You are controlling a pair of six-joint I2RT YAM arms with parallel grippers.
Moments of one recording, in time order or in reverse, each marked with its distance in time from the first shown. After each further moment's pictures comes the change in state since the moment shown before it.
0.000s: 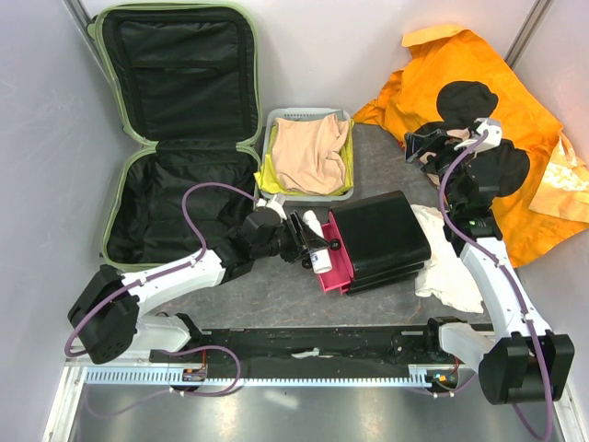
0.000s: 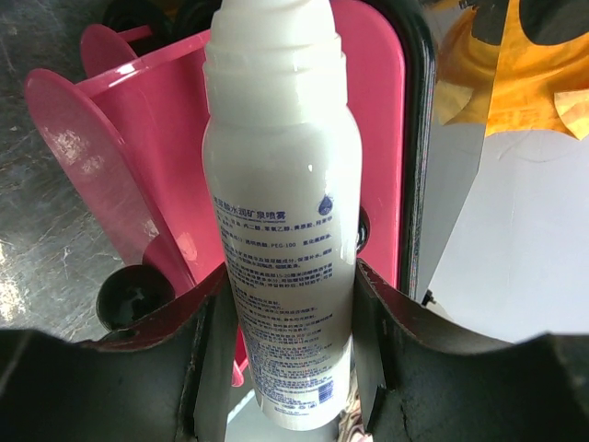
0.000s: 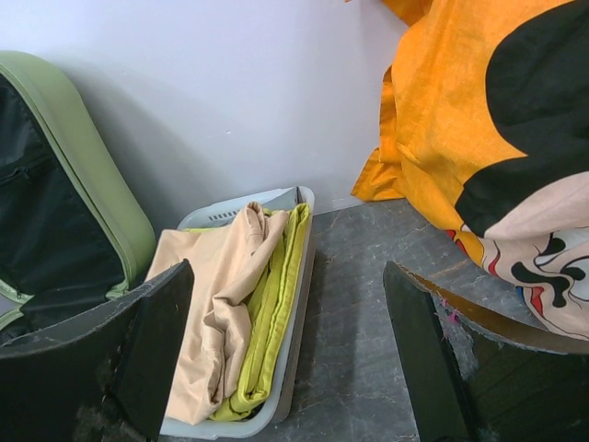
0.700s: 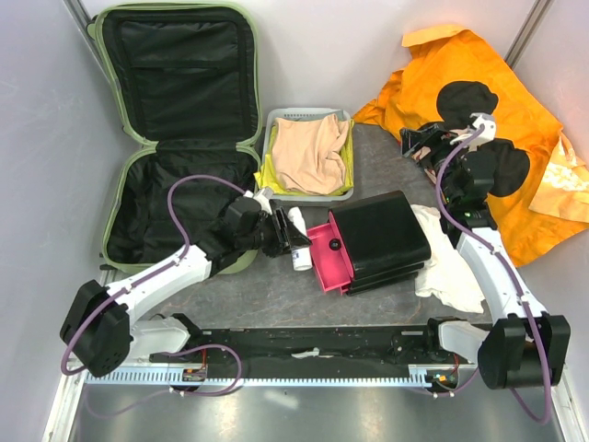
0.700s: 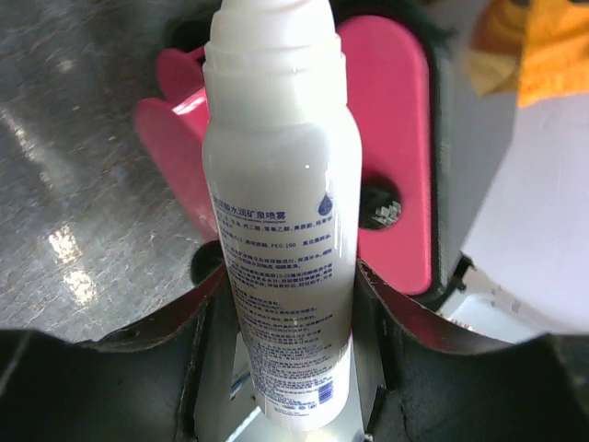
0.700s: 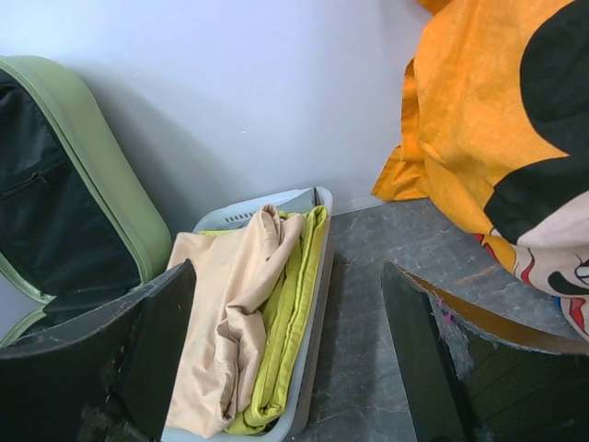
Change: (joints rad) left arm 0.163 -0.075 0.035 -0.189 0.167 0.219; right arm 0.000 0.087 0.019 0.073 -0.039 0.051
